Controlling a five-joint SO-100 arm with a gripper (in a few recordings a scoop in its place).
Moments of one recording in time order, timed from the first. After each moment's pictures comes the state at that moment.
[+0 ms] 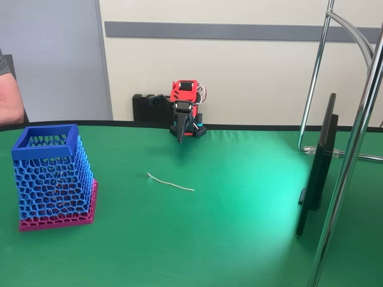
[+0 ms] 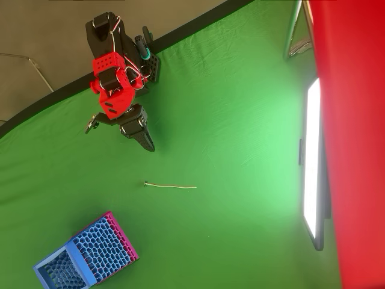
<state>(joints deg) 5.3 190.1 177.5 51.1 -5.1</state>
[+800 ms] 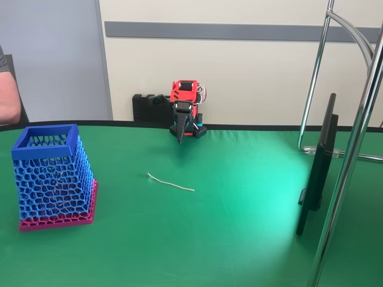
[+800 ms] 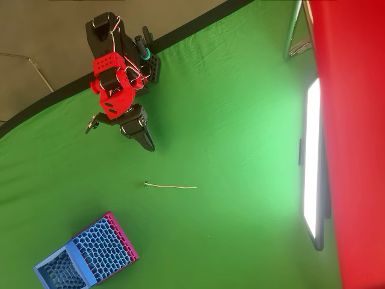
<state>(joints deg) 5.3 189.6 176.3 51.5 -5.1</state>
